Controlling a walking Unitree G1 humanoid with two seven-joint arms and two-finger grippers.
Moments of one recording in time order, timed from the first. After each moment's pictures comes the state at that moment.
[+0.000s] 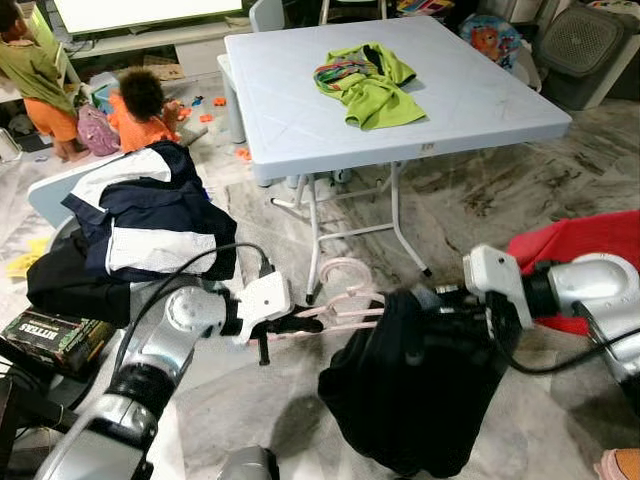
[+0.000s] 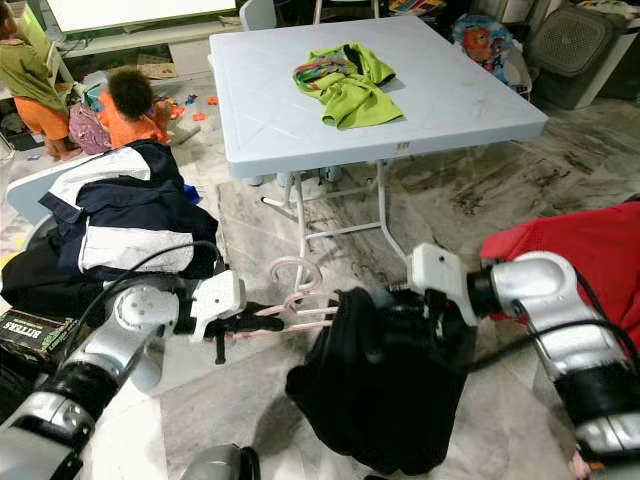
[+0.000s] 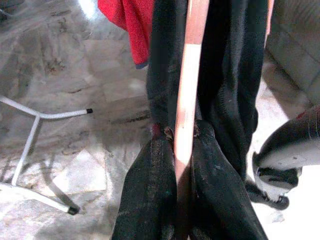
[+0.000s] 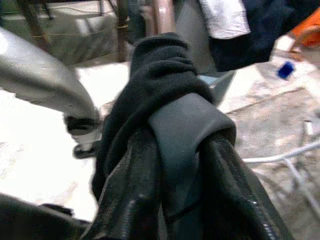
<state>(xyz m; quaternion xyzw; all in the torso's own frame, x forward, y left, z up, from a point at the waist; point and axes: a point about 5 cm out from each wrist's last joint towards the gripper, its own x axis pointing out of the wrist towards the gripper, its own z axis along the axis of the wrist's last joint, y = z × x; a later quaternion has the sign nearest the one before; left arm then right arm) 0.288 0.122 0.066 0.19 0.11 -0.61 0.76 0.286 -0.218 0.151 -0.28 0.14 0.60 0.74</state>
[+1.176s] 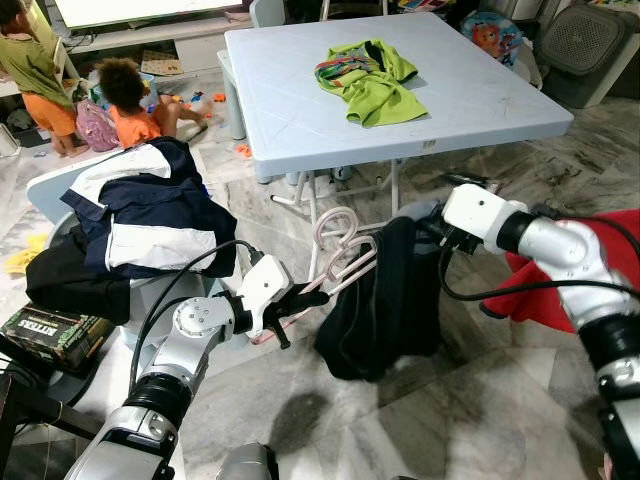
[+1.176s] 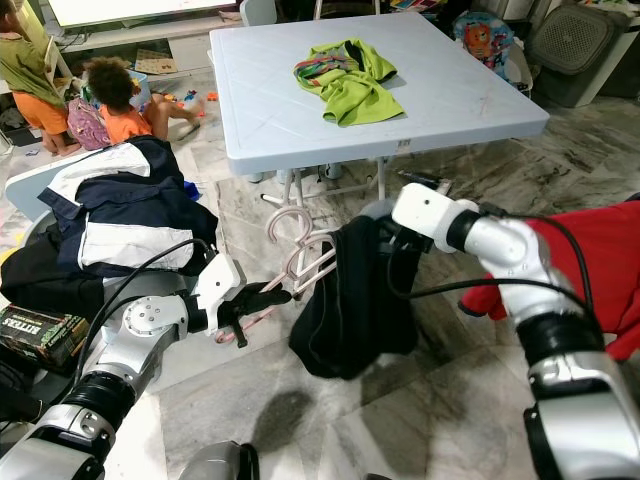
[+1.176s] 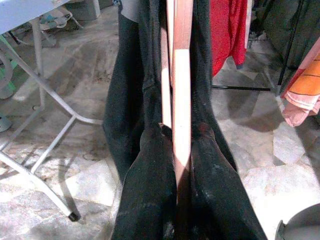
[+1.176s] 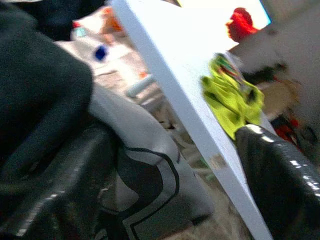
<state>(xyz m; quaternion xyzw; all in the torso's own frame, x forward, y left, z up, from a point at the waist) 0.297 0.112 0.066 0.10 0.08 -0.51 0.85 0.345 -0.219 0.167 -0.42 -0.03 0.29 0.86</state>
